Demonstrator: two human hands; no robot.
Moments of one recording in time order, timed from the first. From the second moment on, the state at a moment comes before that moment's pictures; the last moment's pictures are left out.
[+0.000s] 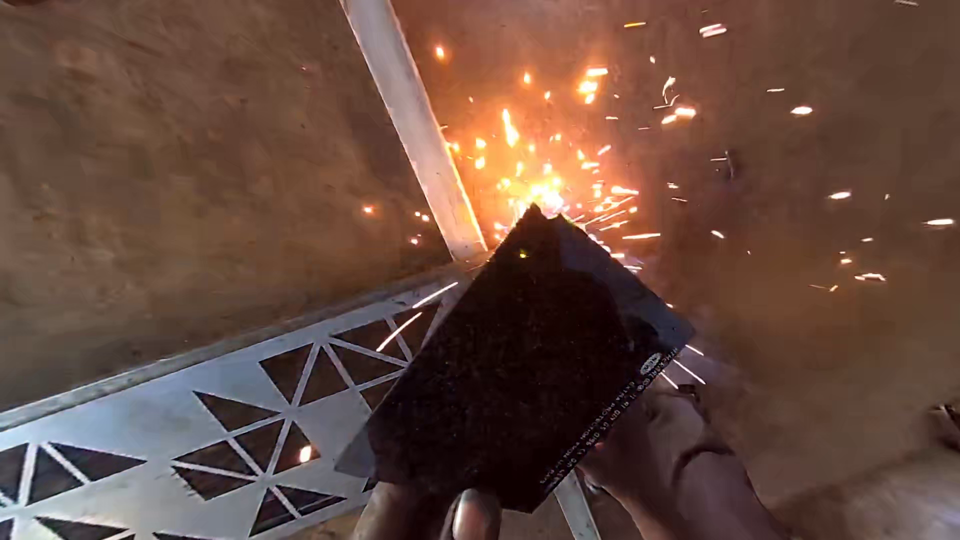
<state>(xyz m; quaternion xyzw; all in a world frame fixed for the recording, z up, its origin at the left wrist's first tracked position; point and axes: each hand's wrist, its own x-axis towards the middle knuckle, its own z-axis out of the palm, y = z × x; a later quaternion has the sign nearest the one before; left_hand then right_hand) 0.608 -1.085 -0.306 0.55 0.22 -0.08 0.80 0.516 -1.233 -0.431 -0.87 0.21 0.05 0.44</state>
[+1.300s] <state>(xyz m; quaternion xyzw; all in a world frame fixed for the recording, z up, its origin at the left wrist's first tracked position) 0.598 -1.011 -0.276 0.47 0.32 0.01 0.82 0.496 -1.217 -0.402 -0.57 0.44 0.08 0.70</state>
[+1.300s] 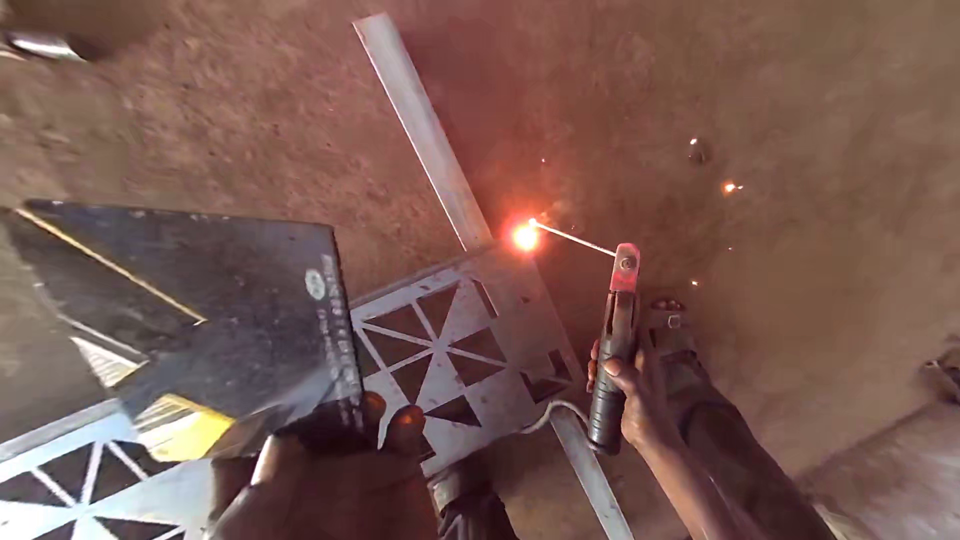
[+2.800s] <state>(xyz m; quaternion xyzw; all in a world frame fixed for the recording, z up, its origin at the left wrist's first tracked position) 0.414 -1.086 -0.295 0.66 0.19 -0.19 0.70 0.193 -1.201 -0.417 -0.69 0.47 0.05 0.55</state>
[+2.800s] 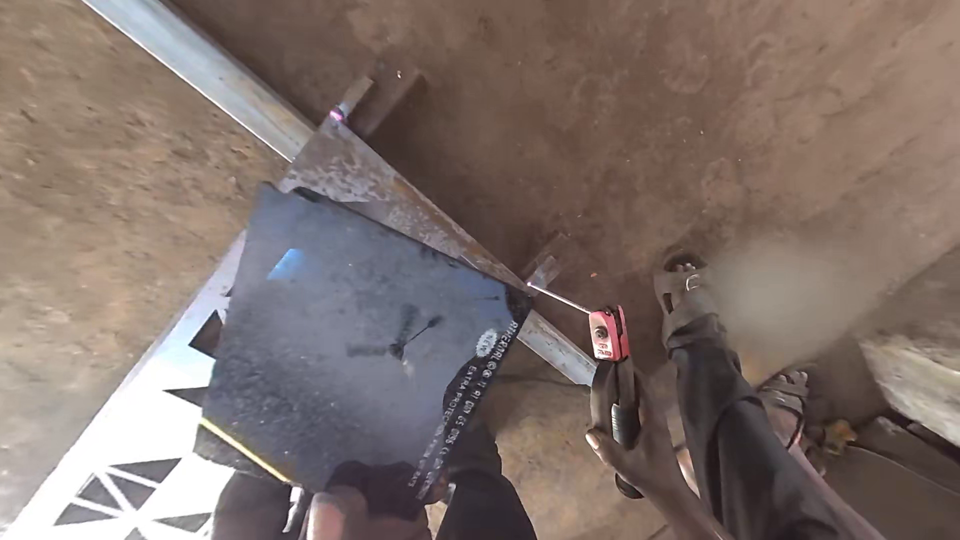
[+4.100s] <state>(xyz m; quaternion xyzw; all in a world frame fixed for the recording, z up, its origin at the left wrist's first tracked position) 0.413 -1.078 -0.294 0.72 0.04 -0.27 0.64 0.197 -1.199 -0.417 -0.68 0.49 0.07 0.54</state>
